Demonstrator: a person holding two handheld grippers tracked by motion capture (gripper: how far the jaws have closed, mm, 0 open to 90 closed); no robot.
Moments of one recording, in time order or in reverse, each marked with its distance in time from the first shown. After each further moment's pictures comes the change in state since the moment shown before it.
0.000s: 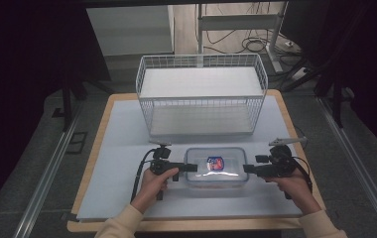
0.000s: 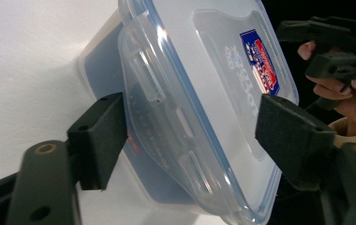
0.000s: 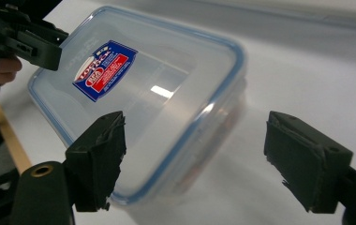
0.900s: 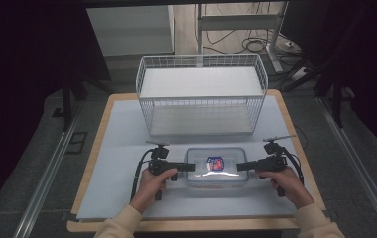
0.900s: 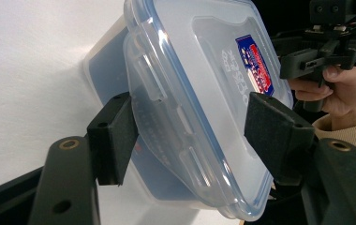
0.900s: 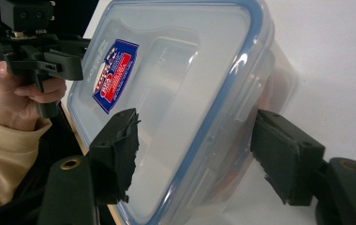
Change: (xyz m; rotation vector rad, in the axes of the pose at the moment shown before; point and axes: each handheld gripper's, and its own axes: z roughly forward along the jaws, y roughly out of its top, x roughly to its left) left arm 0.002 -0.001 -0.004 -0.019 -0.013 -0.010; right arm -0.028 0.001 0.031 0.126 0.247 0.294
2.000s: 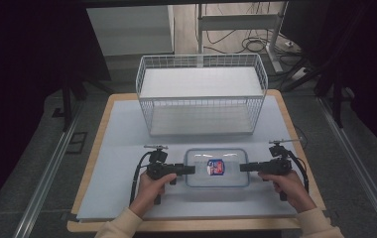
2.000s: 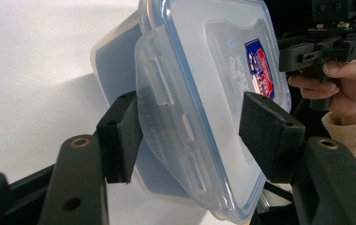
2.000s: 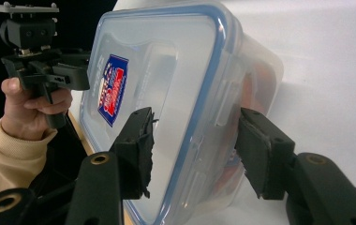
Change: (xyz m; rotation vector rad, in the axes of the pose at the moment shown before) left arm -0.016 -0.014 -0.008 -0.064 0.030 0.080; right arm 0.008 -0.013 -0.012 -0.080 0.008 -0.012
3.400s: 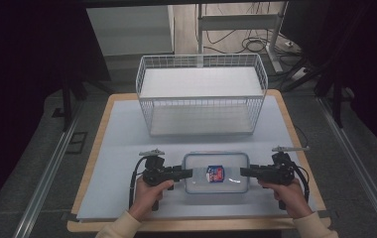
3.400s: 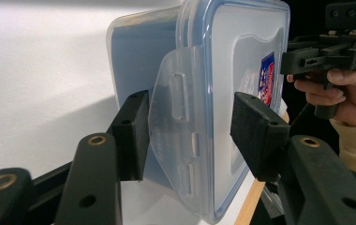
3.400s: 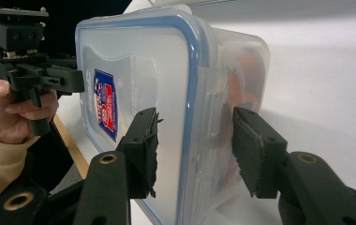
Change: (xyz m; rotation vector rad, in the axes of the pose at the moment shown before) left arm -0.018 -0.013 -0.014 -0.059 0.041 0.079; right arm 0.025 -0.023 -0.008 -0.124 -0.065 -0.125
